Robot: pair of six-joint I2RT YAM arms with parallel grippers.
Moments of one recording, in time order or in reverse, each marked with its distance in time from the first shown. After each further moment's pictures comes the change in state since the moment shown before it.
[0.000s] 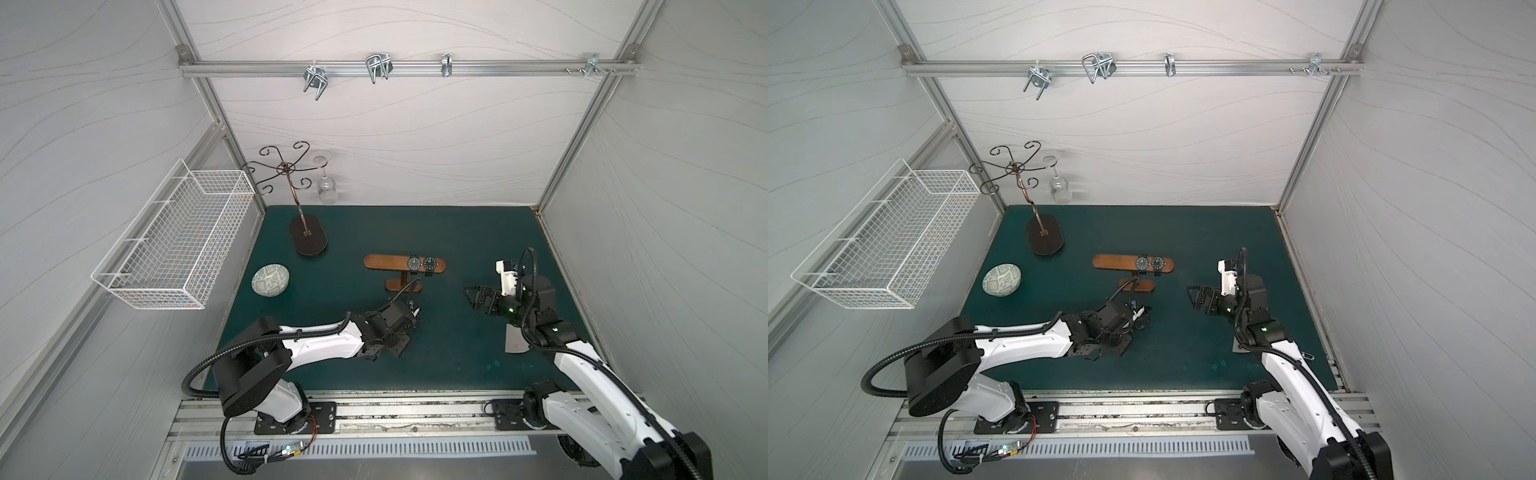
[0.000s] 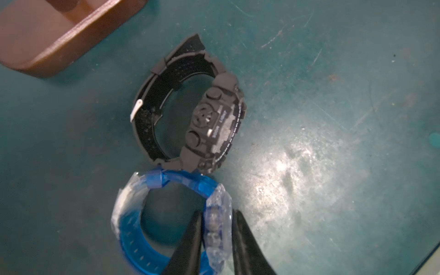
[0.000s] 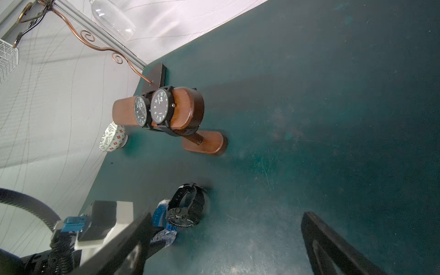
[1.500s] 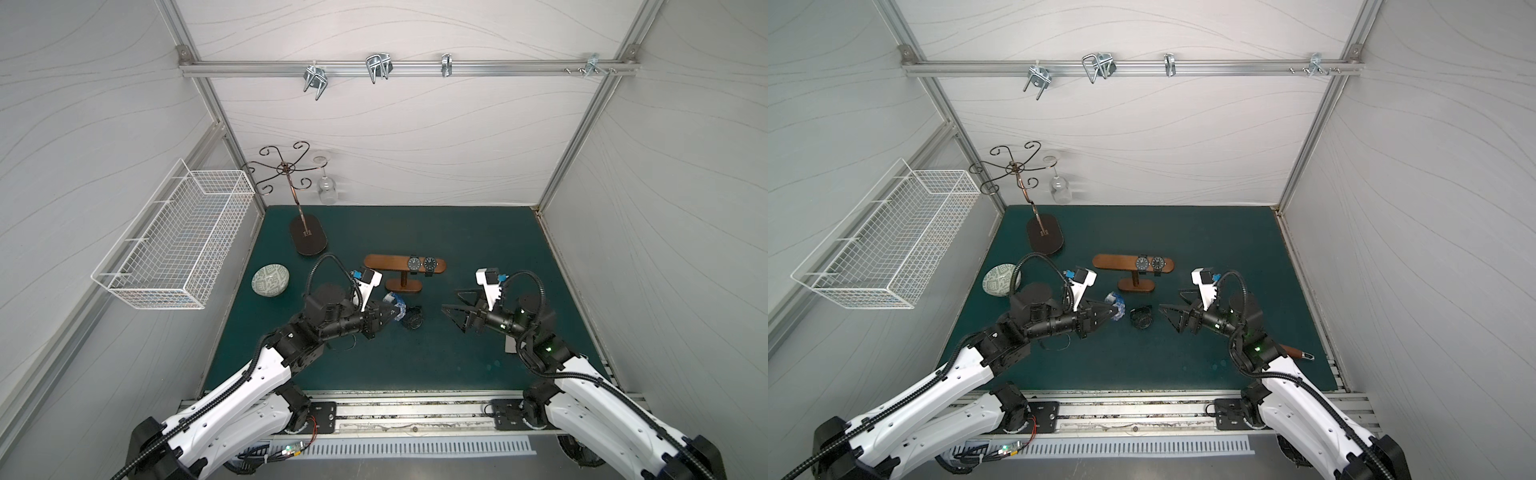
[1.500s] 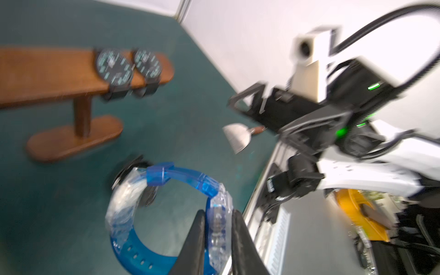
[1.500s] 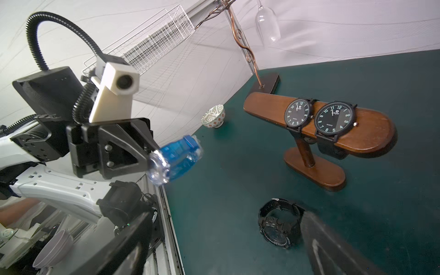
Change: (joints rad) left arm 0.298 -0.671 -0.114 0.174 0.578 -0.289; right arm 0.243 -0.118 -0.147 0.426 -0.223 -0.009
